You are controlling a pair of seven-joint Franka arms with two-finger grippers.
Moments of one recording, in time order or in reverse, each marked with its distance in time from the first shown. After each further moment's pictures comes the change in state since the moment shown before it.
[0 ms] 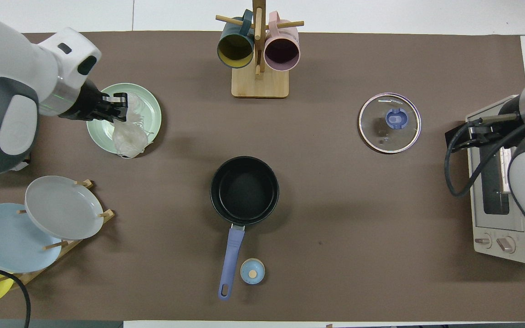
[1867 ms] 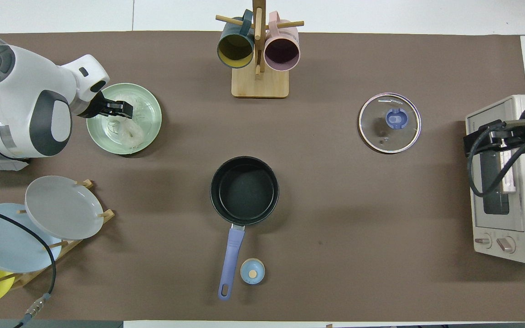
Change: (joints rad) left arm 0.092 0.211 -0.001 -0.092 -0.004 0.311 0.338; right arm 0.049 -0.007 -0.111 -0.011 0.010 0.002 -0.071
